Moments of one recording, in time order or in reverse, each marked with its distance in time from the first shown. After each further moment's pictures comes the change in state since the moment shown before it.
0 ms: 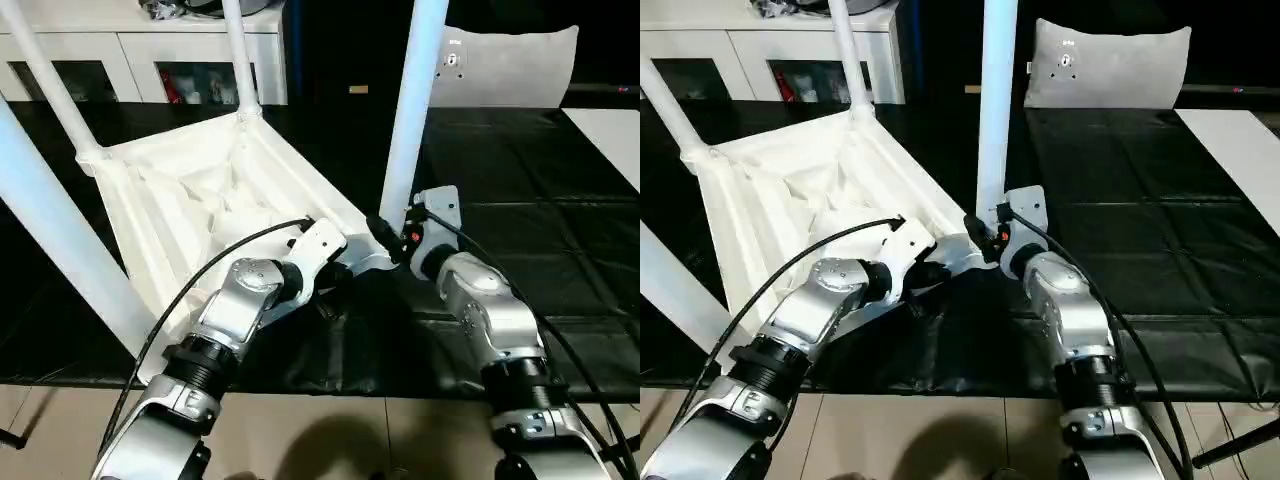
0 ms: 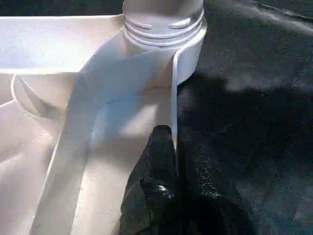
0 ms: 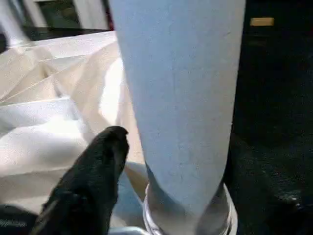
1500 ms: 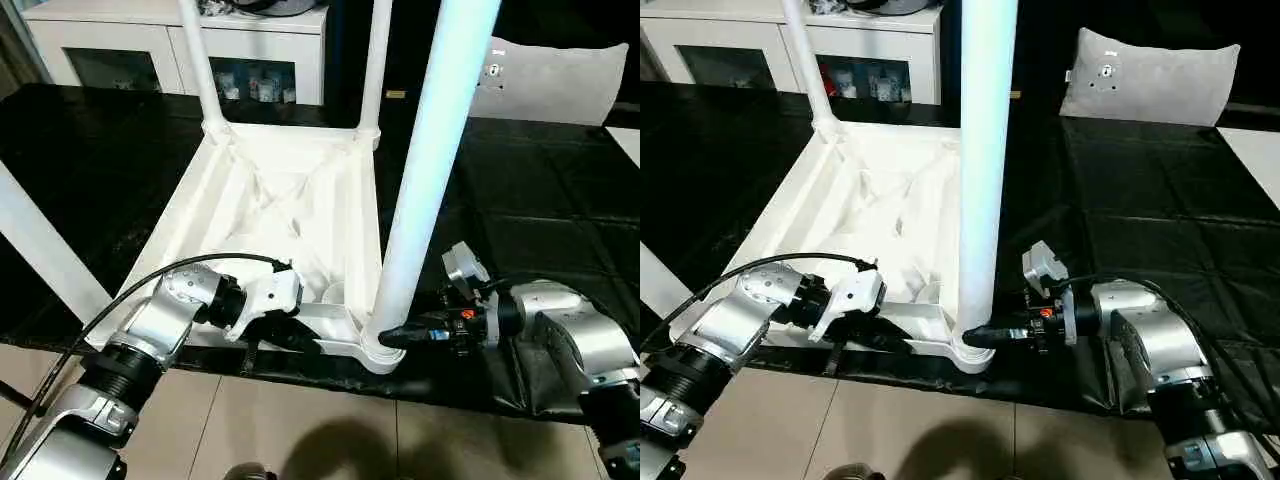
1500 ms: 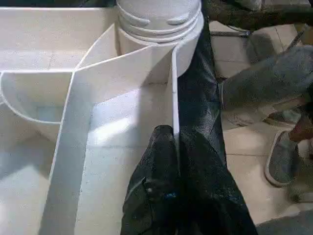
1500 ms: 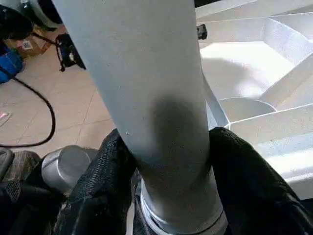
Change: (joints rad) left arm 0.063 0.311 -0.120 -0.036 -0.108 -0.337 -0.660; right arm 0.105 -0.414 0.186 -0.126 0.227 0.083 0.933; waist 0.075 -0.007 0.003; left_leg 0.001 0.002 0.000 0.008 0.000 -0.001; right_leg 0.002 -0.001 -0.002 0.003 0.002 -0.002
